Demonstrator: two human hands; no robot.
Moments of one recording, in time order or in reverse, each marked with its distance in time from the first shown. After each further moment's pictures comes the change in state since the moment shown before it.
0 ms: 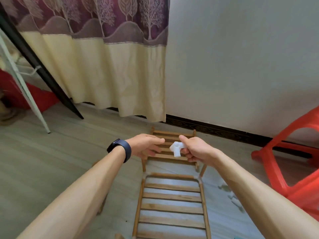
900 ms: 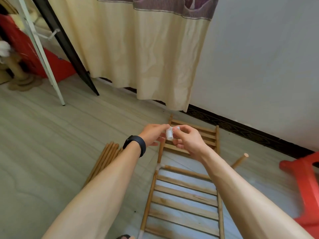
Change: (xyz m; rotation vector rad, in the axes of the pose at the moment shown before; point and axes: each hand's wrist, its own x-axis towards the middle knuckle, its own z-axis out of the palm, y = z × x) left_hand 0.067 -0.070 -0.040 -0.427 0.337 -0.003; right_hand 0.104 -0.006 0.099 0.177 0.018 -0.155
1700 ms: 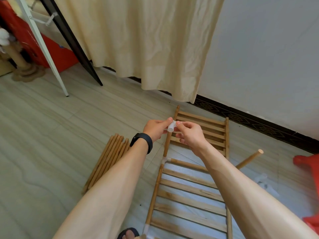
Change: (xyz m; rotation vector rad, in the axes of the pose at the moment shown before) left_hand 0.036 -0.031 -0.003 -0.047 0.119 0.036; right_hand 0.037 0.029 0.016 -0.022 0.092 0.054
